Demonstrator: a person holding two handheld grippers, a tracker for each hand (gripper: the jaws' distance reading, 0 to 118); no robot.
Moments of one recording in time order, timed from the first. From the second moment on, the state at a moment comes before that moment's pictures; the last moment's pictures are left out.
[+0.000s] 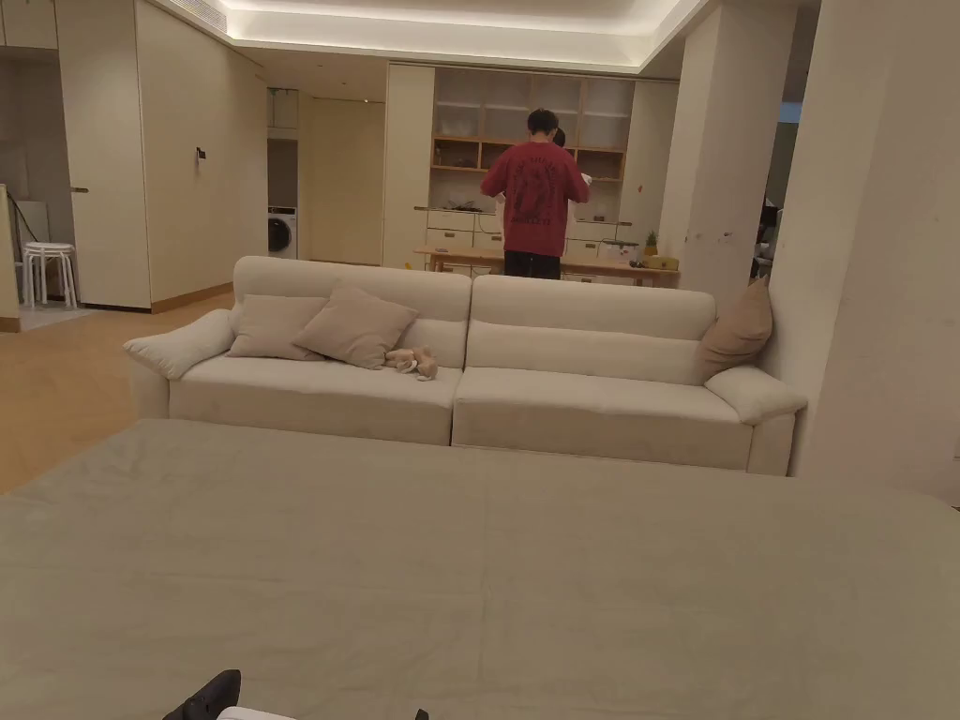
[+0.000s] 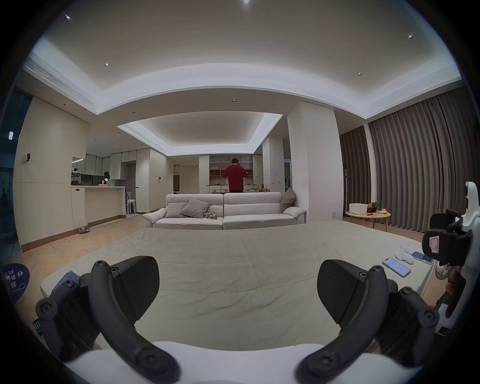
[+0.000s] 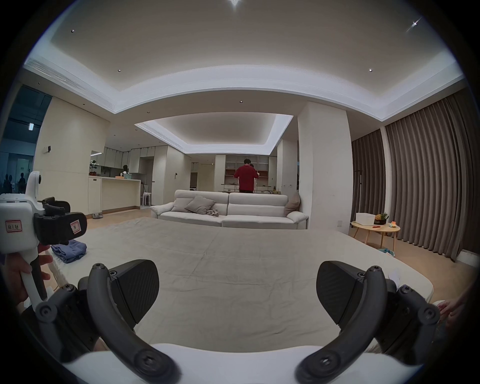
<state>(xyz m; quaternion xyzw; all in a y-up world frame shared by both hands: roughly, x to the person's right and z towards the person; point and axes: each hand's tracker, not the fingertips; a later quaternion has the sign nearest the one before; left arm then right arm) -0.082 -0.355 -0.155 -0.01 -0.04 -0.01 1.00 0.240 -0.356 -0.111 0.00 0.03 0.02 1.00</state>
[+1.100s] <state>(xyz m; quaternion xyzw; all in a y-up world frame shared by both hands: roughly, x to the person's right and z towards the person) -0.084 -0.355 -0.155 -0.01 -0.03 -0.01 1.00 0.235 -0.357 -0.113 0.00 0.03 0.03 1.00</state>
